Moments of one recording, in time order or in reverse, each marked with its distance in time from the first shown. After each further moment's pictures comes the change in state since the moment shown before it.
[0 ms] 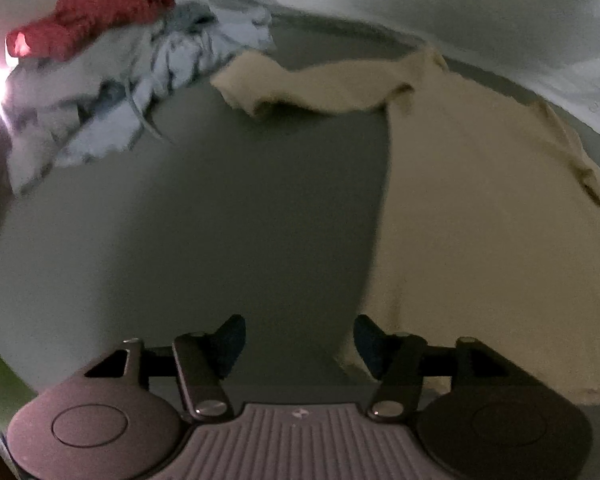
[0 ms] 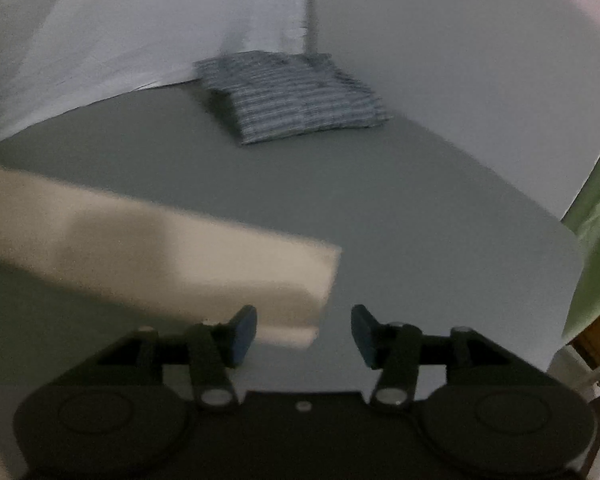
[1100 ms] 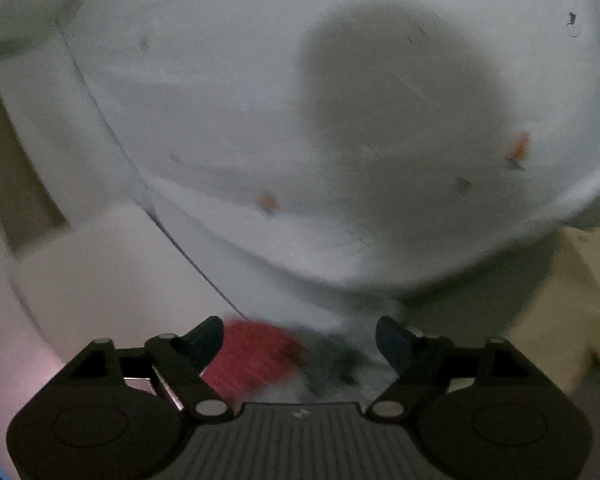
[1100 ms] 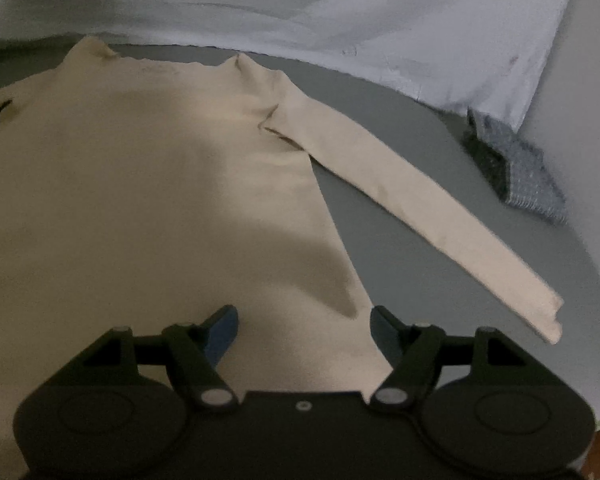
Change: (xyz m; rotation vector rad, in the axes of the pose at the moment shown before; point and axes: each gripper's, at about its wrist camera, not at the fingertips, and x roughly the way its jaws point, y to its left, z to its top) left arm 0.017 0.034 0.138 0.434 -0.681 0.374; right arm -0.087 0.231 -0.057 -0.415 -0.015 0.194
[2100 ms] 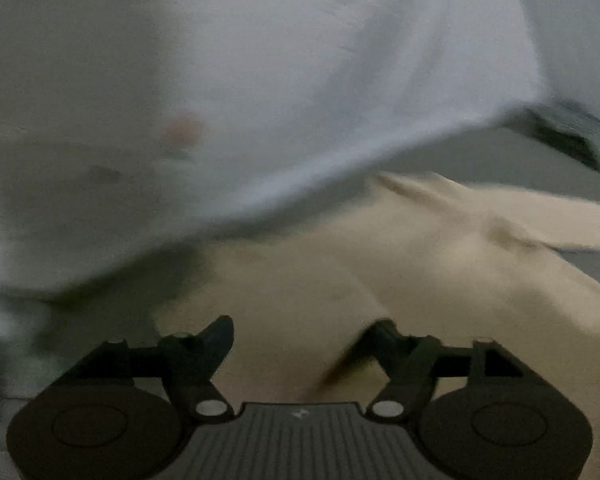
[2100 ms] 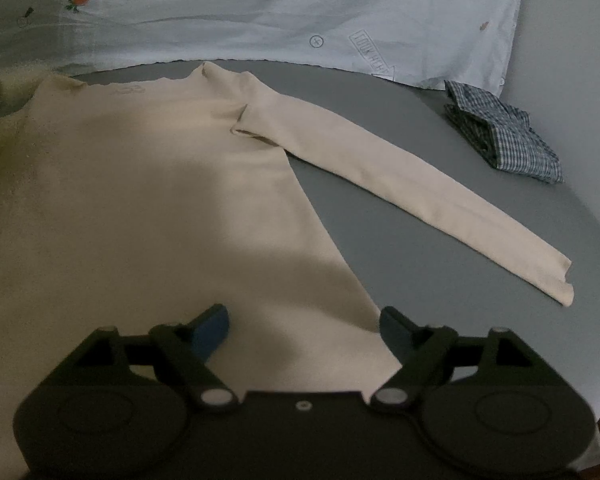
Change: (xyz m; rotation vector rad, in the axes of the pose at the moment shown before) left arm 0.026 -0.176 0.062 0.087 0.062 -0.864; right arm 0.003 -0.012 -0.012 0.117 -0.008 0.000
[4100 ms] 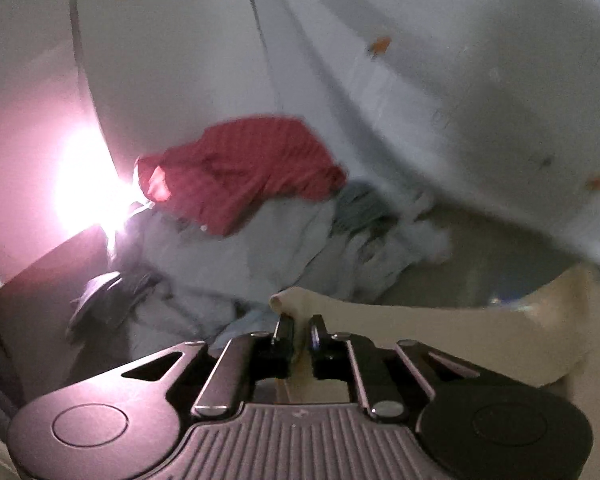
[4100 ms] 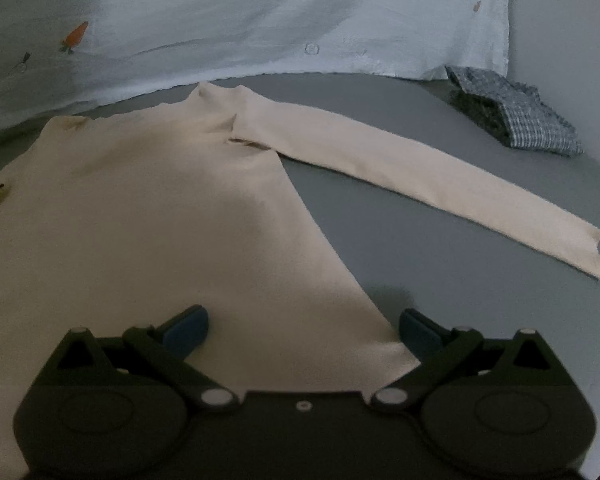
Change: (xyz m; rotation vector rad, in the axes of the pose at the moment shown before) left arm -0.196 0.134 -0.144 -0.800 0.120 0.884; right arm 0.011 -0.031 -0.016 0.111 -0.042 0.136
